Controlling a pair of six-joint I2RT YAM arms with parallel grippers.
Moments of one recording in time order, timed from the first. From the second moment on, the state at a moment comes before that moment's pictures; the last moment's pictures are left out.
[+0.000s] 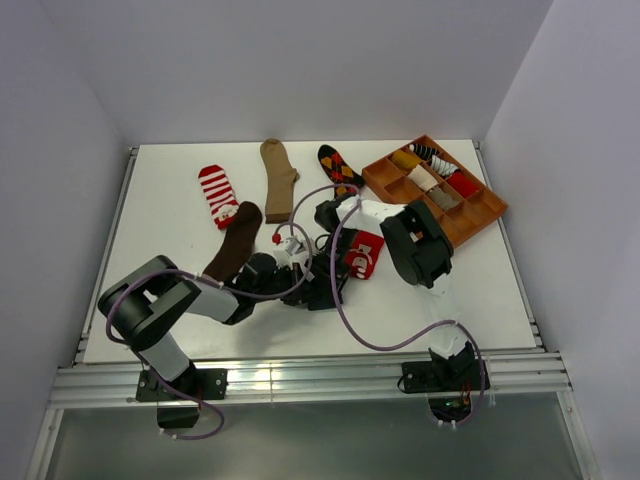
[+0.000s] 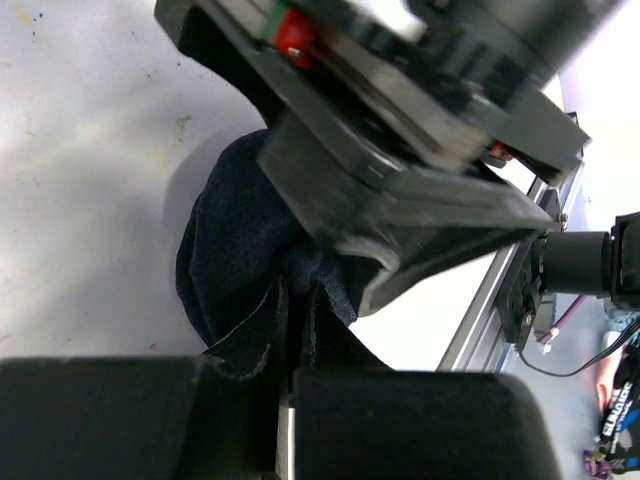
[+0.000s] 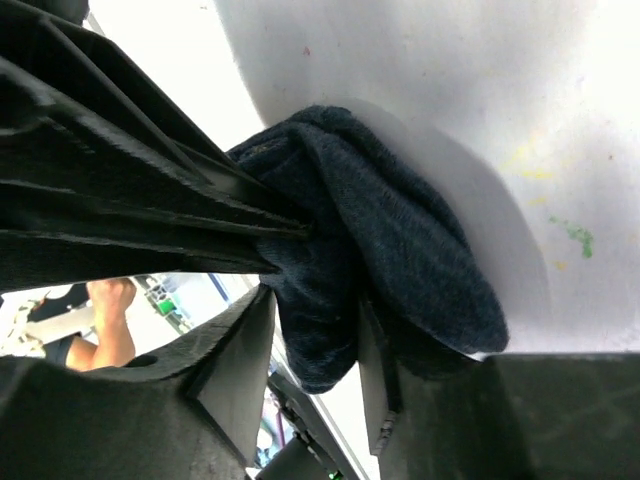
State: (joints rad) left arm -0.78 1.65 0.43 0.77 0.34 -0.74; right arm 0.61 2.22 1.55 -1.20 -0.72 -0.48
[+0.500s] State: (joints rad) left arm -0.78 1.73 0.54 0.69 0.32 -0.81; right arm 0.56 2.12 1.47 -1.10 -0.67 -0.48
